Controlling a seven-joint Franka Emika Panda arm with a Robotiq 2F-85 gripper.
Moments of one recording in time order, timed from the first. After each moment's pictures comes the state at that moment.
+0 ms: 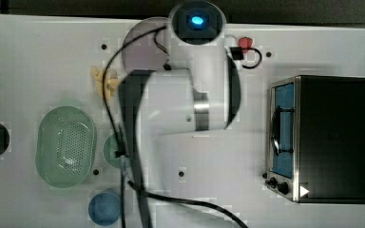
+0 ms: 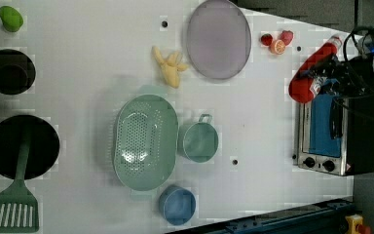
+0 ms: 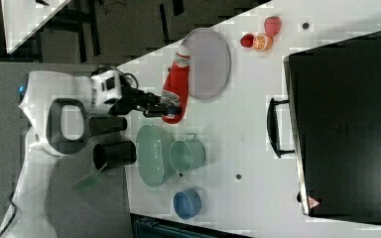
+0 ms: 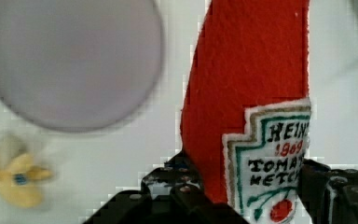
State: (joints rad) arm -0.52 0.27 0.56 -1.80 -0.17 0.34 -0.11
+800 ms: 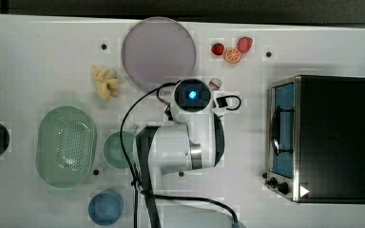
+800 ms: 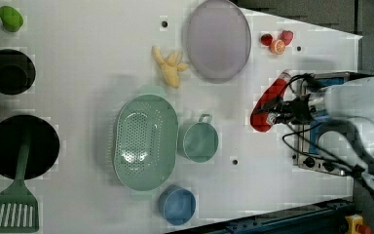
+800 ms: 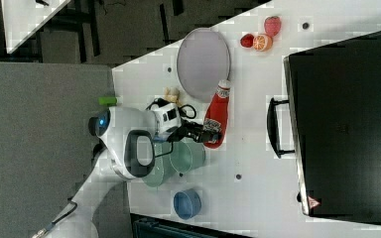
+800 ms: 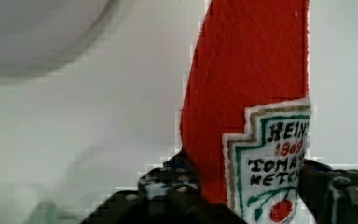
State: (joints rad) arm -0.50 0.28 0.50 -2.25 -0.22 0.77 -0.18
